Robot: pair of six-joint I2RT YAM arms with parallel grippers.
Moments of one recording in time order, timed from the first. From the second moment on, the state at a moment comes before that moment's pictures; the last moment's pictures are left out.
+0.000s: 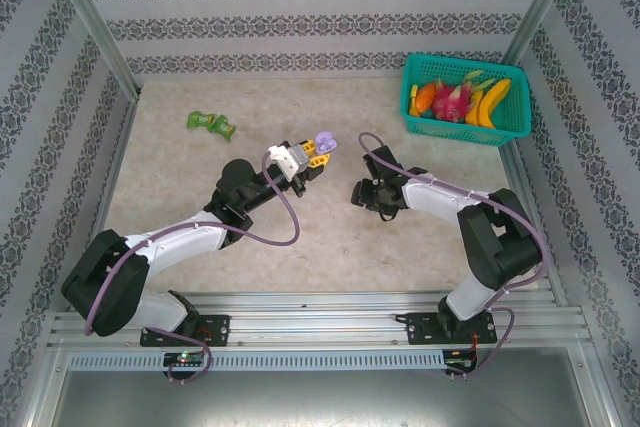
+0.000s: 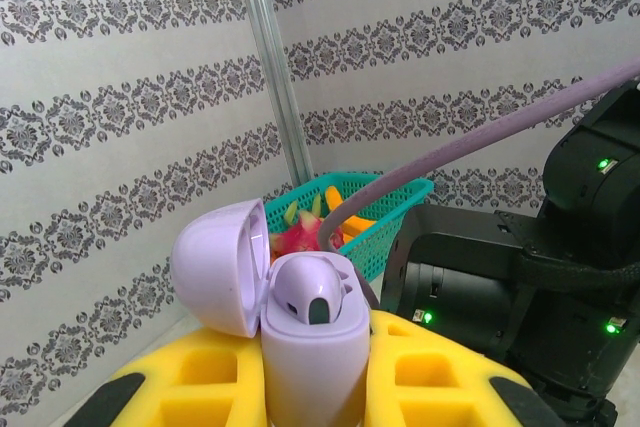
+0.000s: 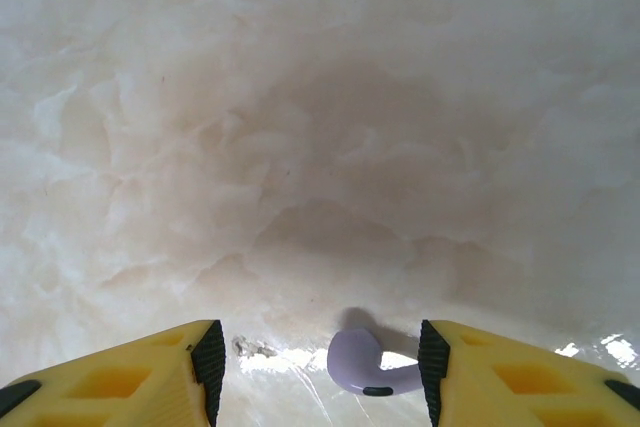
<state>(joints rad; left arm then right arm) -0.63 1.38 0.70 0.84 0.32 0.19 0.46 1.64 0.92 -0.42 -0.05 0.71</state>
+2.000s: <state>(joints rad) -0.63 1.36 0.70 0.84 0.32 0.19 0.52 1.79 1.09 -0.67 0.04 0.32</state>
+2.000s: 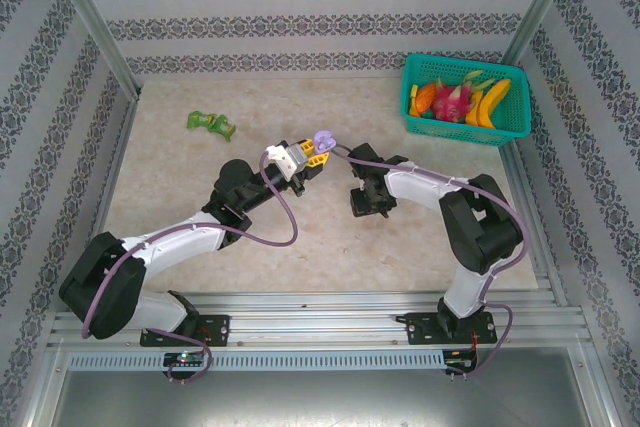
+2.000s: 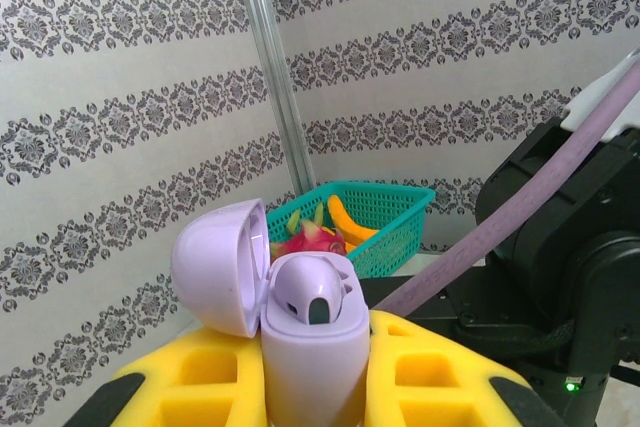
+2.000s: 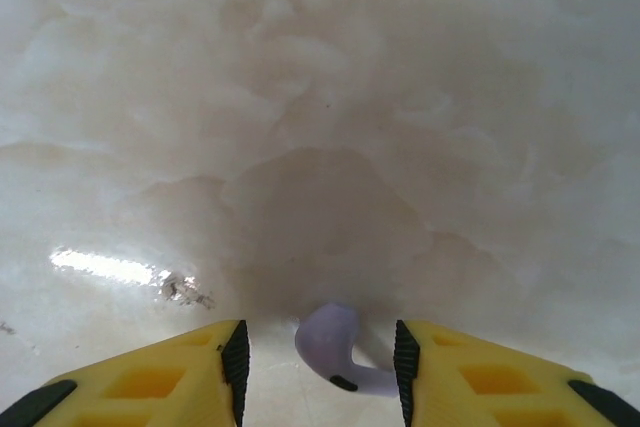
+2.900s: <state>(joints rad) -0.63 1.36 0.70 0.84 0.32 0.19 0.52 1.81 1.09 -0.67 0.04 0.31</state>
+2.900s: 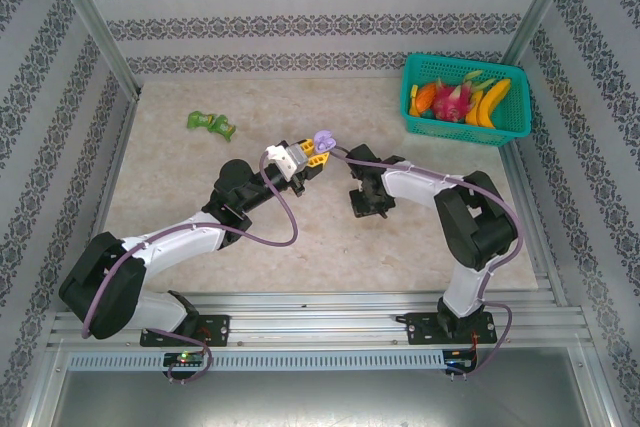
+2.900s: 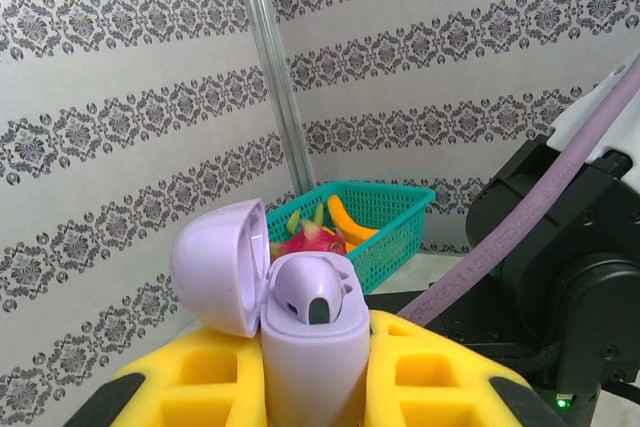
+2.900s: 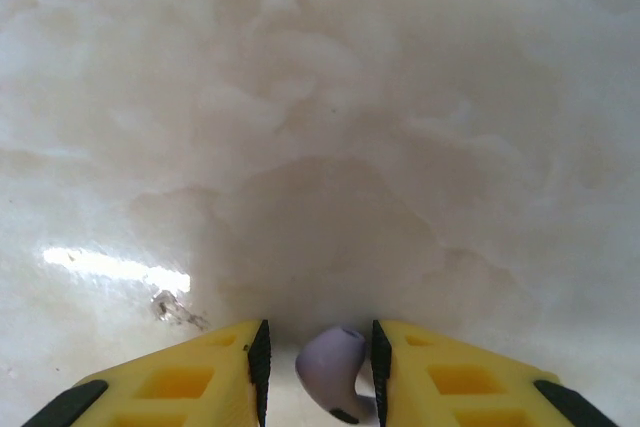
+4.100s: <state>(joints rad) -0.63 1.36 0.70 0.84 0.32 0.19 0.51 1.81 1.12 -0.68 0.04 0.32</state>
